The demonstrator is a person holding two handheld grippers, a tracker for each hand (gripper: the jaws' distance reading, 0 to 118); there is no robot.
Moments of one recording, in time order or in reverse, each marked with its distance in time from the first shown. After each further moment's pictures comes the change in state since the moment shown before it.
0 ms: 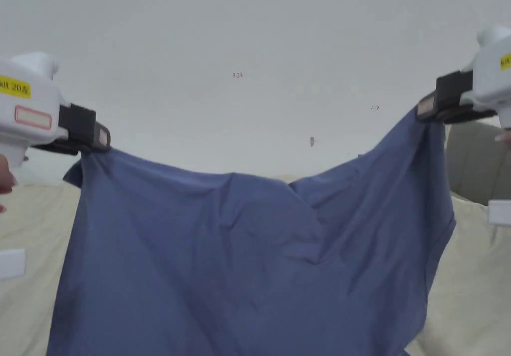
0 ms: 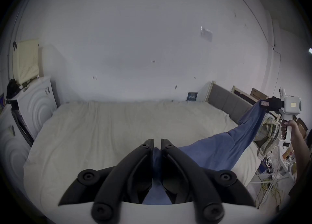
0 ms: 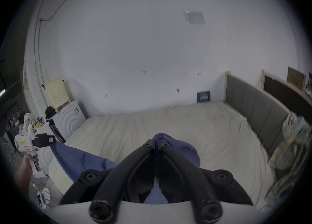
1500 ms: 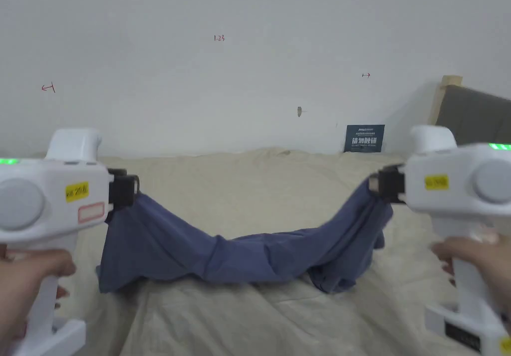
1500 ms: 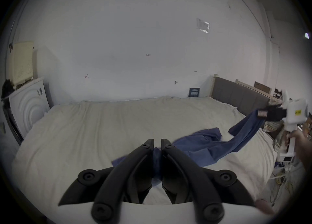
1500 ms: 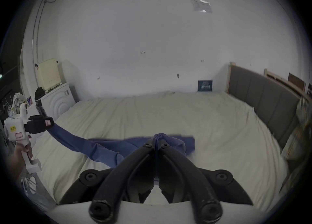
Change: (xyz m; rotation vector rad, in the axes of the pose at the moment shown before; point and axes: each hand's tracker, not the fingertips) left arm 0.034 -0.135 -0.113 0.040 -0.004 -0.054; right arm 0.015 -0.182 -0.096 -0.100 -0.055 0.002
